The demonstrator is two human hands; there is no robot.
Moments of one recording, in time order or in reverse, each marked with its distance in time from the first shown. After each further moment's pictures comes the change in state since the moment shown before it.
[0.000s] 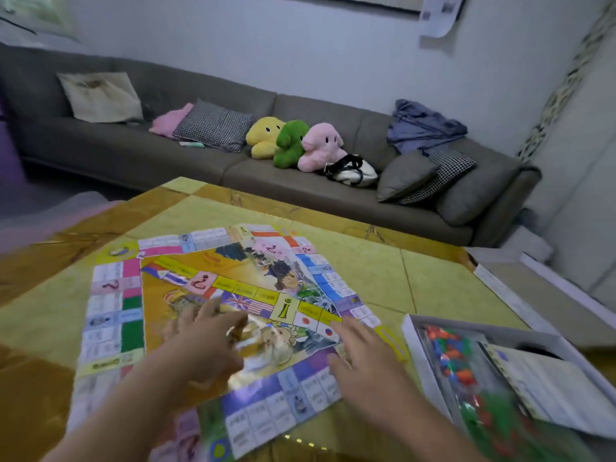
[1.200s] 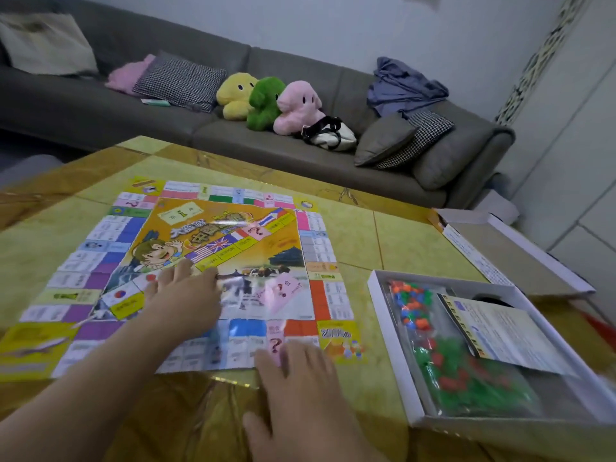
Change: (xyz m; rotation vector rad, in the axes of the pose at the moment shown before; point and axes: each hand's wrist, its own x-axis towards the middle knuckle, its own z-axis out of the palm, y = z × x) left_hand 0.003 0.038 0.018 0.036 0.128 -0.046; right_hand -0.075 -0.044 0.023 -0.327 -0.252 -0.120
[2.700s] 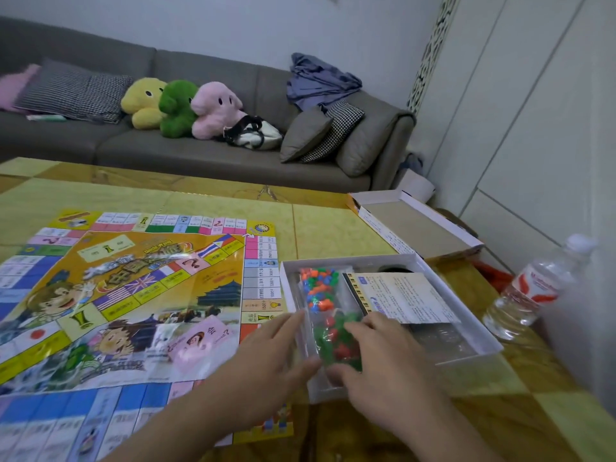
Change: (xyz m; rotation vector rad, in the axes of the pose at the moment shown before) left_hand -0.108 0.180 0.059 -0.338 -0.285 0.693; right_hand -0.110 0.156 -0.046 0.088 0.270 0.535
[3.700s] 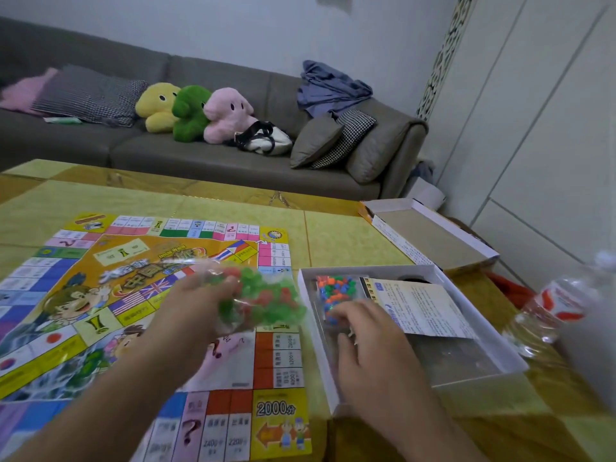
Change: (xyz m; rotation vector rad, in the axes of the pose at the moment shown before) left_hand -0.003 -0.026 -0.085 -1.138 0.546 -0.399; right_hand 0.020 -0.026 0.015 0.300 0.302 -0.230
